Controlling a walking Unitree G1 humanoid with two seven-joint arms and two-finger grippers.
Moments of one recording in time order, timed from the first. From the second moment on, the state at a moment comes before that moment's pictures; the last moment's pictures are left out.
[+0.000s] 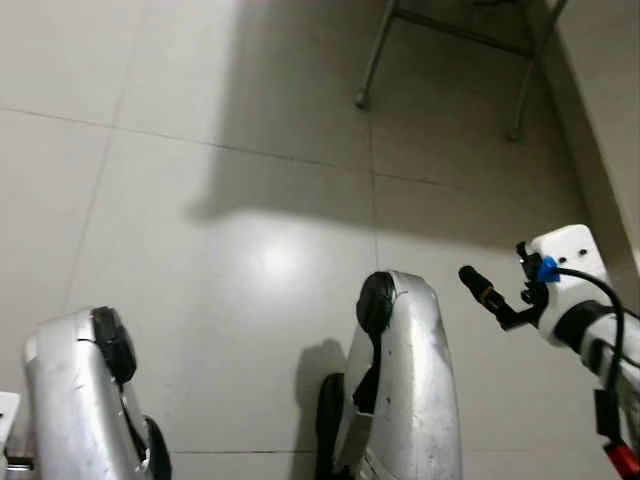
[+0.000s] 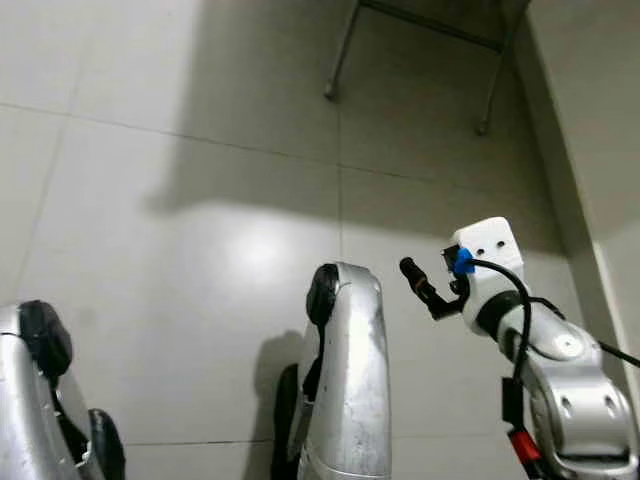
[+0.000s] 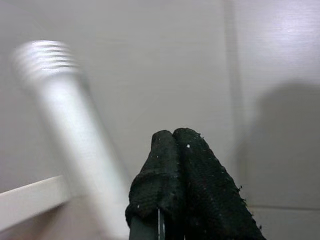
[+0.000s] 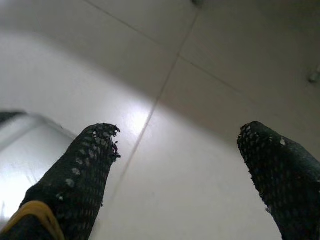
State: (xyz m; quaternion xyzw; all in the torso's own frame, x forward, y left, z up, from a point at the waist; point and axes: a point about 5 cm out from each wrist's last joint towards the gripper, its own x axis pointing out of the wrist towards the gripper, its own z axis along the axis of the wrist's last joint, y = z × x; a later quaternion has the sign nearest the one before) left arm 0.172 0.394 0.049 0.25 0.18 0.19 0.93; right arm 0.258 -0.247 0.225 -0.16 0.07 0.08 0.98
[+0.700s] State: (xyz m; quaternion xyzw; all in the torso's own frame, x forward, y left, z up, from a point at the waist) left arm 0.205 0.387 0.151 0.31 0.01 0.17 0.94; right arm 0.276 -0.226 0.197 -0.08 0.06 0.05 0.99
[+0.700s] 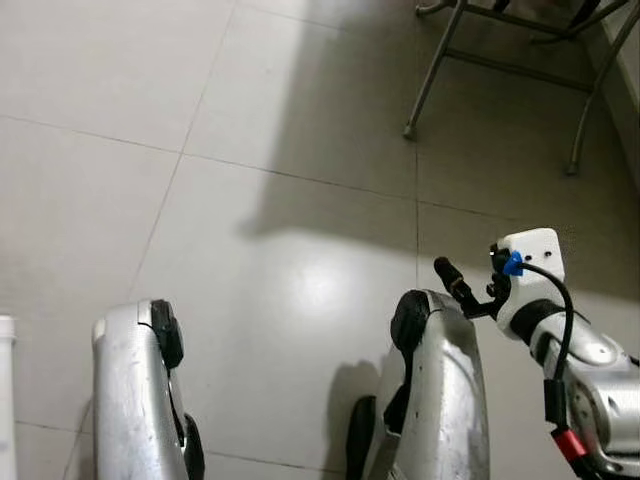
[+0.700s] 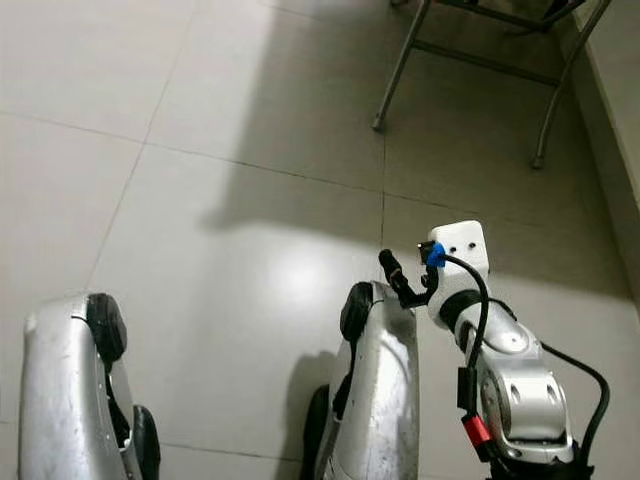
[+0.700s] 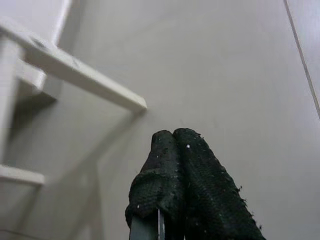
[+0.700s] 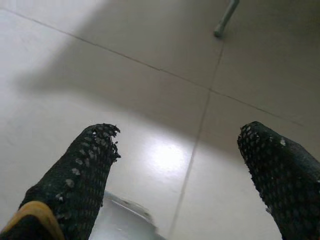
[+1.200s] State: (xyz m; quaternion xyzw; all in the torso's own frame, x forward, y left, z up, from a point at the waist) left arm 0.235 0.346 0.172 0.30 -0.03 0.11 0.95; right arm 0.282 -0.211 0.185 -0.04 0.04 0.02 1.00
